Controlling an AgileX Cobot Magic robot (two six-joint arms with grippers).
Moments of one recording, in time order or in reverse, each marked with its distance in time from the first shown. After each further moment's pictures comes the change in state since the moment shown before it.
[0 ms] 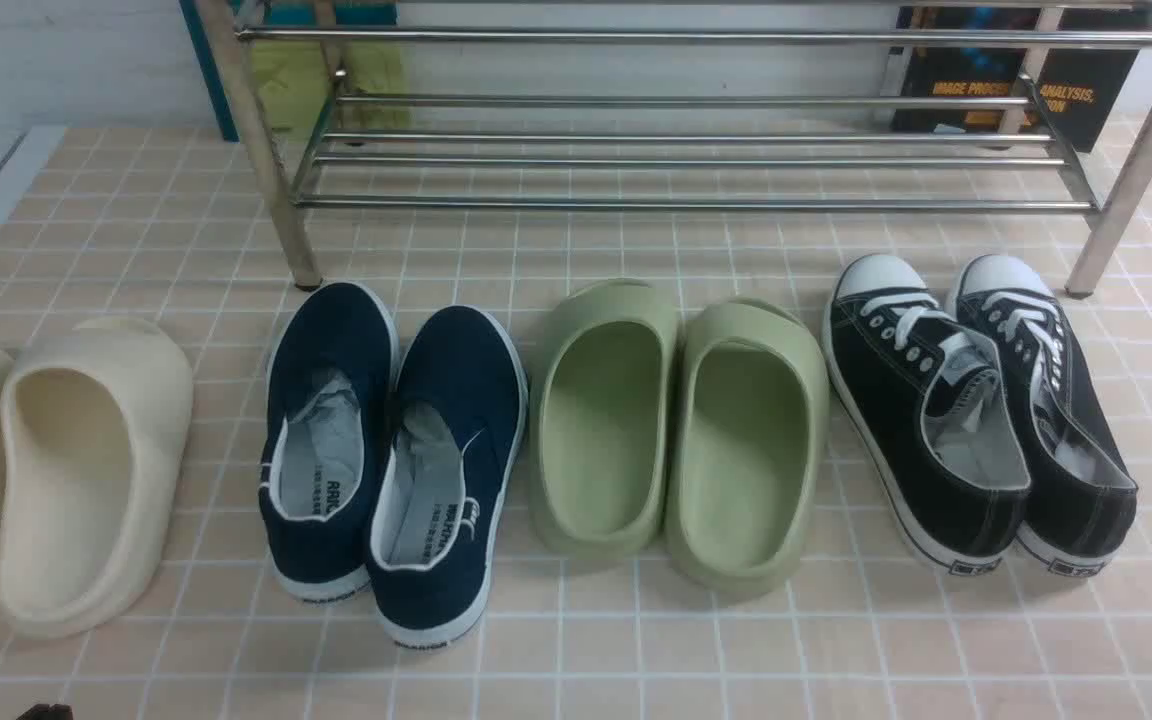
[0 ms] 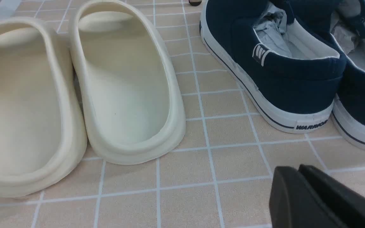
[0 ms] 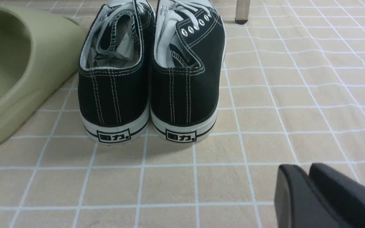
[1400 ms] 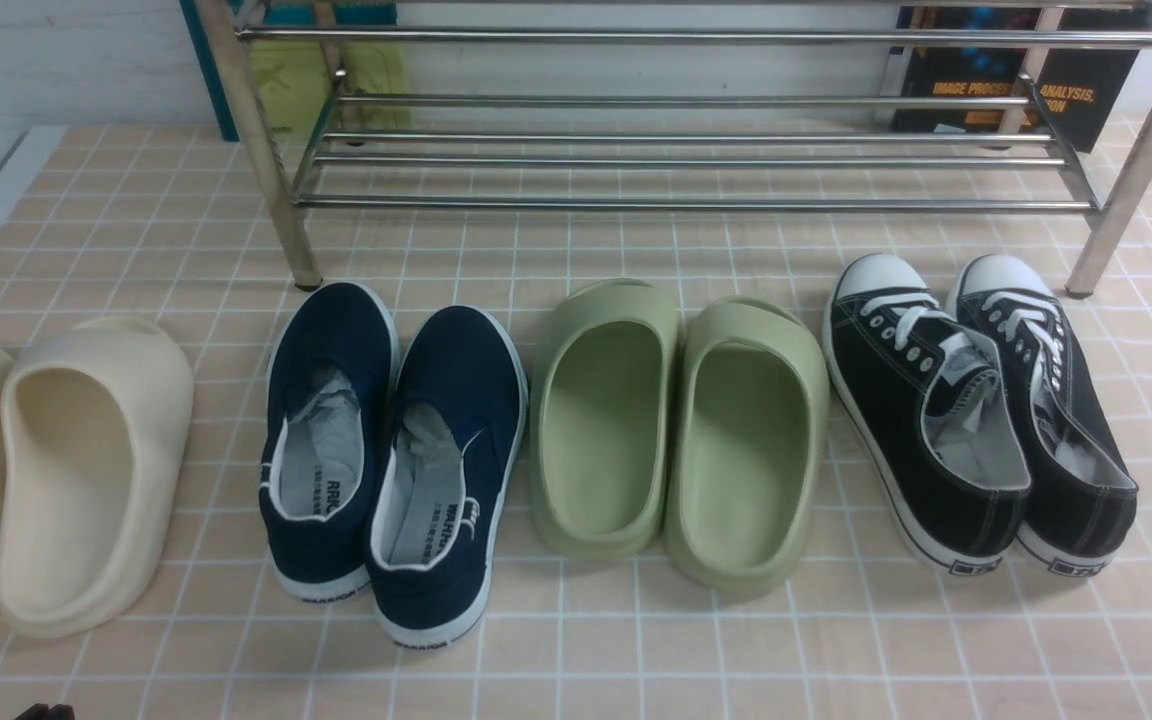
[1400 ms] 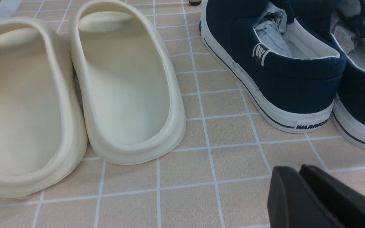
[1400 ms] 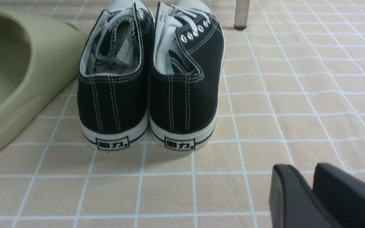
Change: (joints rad) right arm 0.000 0.000 0.010 -0.007 -0.069 0.000; left arm 0.000 0.000 0.000 -0.001 0.000 0.002
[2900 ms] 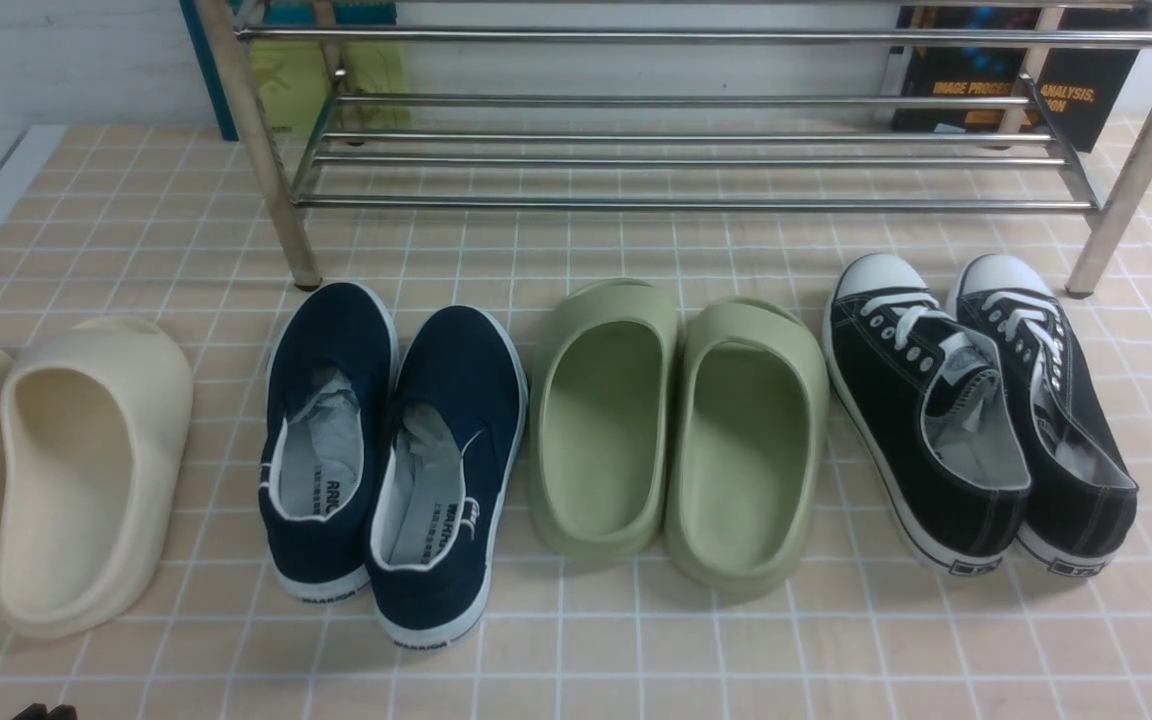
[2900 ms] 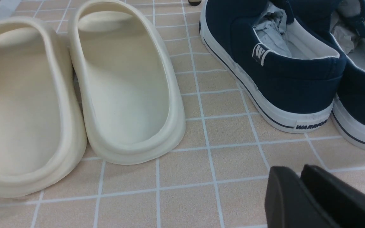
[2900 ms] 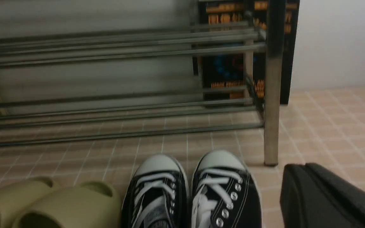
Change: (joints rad) right arm 0.020 0.833 -0.381 -0.277 -0.532 0.471; left arm 0.000 0.000 0.000 -0.001 0.001 0.000
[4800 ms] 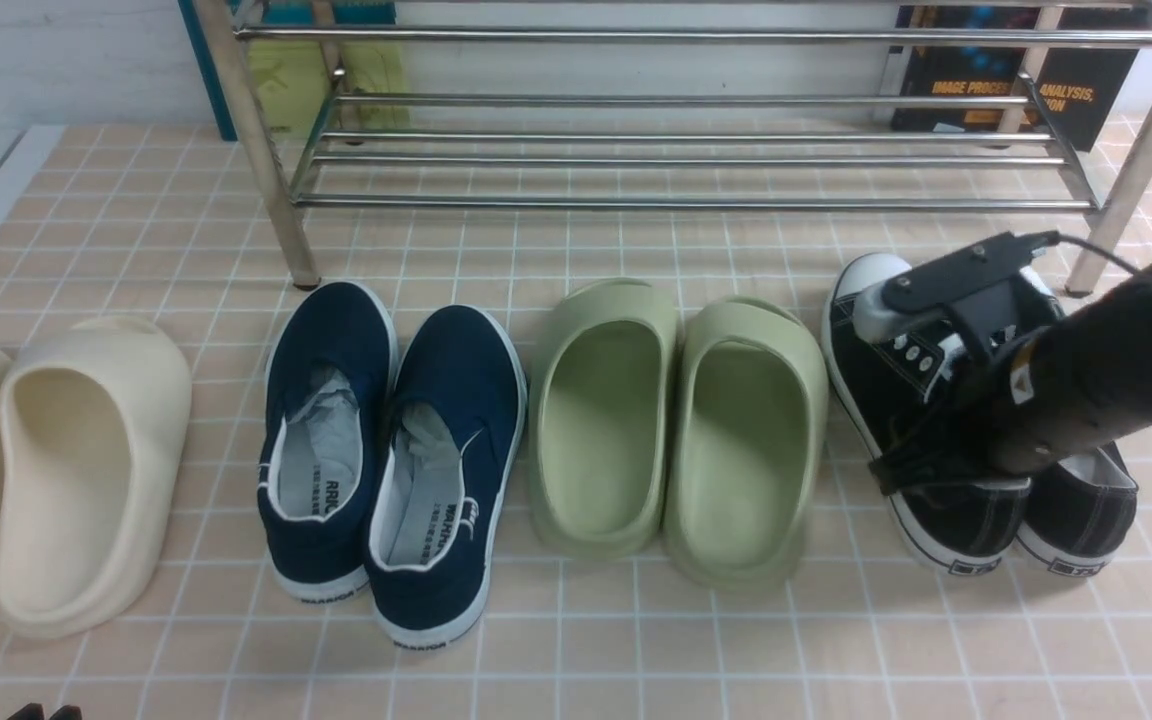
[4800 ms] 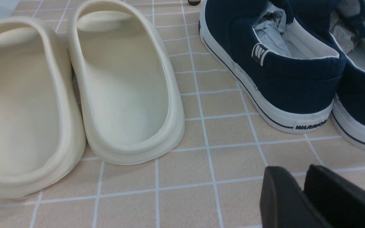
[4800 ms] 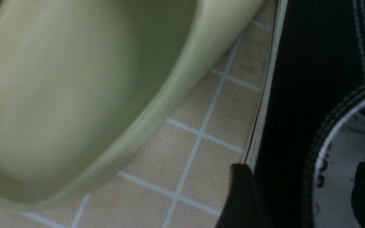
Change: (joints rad) right arm 0.438 0.819 -0.604 0.075 0.685 -0.271; left arm 0.000 0.000 0.000 -0.001 0.000 0.000
